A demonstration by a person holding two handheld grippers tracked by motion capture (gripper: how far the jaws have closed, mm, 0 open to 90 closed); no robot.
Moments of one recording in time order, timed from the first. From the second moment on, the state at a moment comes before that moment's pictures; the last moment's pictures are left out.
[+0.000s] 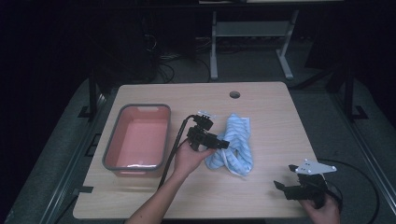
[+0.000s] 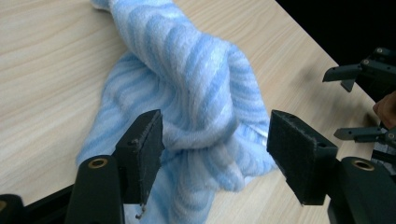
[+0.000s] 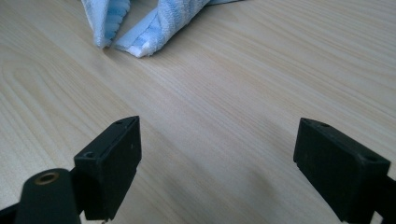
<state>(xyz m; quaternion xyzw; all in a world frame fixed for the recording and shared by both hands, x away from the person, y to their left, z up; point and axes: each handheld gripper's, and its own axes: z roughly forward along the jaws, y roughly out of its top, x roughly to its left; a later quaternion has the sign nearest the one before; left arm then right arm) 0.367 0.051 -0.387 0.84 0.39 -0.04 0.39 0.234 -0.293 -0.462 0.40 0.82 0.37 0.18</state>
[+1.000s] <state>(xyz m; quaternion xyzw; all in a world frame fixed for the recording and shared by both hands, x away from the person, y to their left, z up) 0.336 0.078 -0.399 0.83 0.39 -0.05 0.40 0.236 -0.295 -0.464 0.40 0.82 0.36 0.18</state>
